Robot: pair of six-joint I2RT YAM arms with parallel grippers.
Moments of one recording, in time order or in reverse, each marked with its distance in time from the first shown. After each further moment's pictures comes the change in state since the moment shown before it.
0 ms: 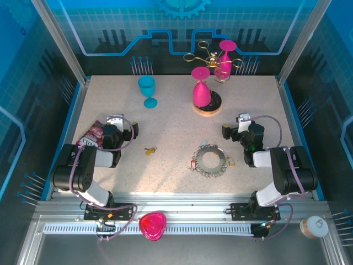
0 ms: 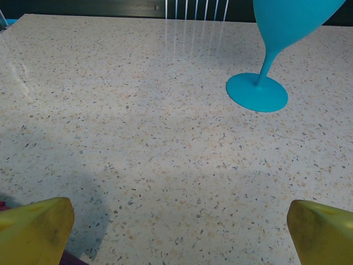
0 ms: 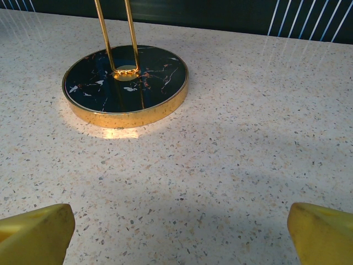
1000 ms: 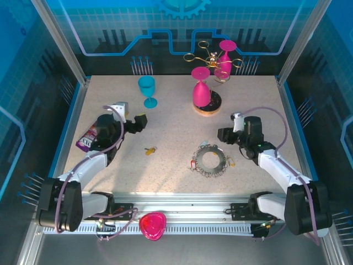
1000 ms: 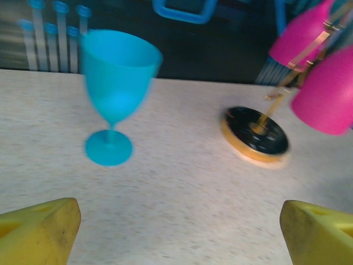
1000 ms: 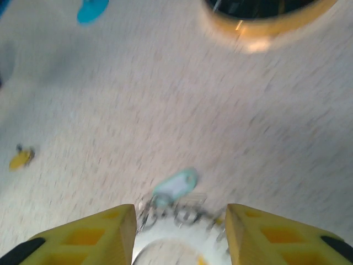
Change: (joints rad) left arm -0.160 -0.360 0.198 -0.477 0.337 -0.171; right arm 0.209 -0.378 0.212 -0.957 -0.207 0.309
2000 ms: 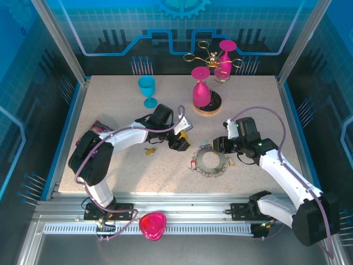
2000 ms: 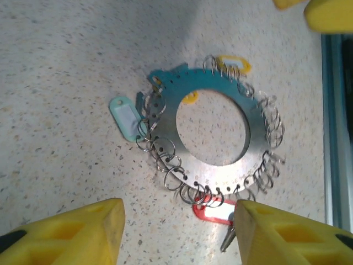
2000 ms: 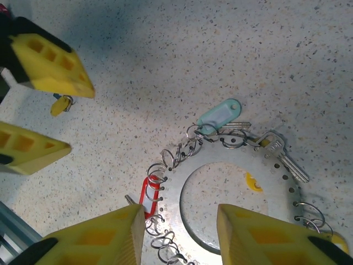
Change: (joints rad) left arm -0.375 0.548 0.559 -0.678 0.385 0.579; right arm 0.066 -0.108 0.136 -0.393 -0.010 0.056
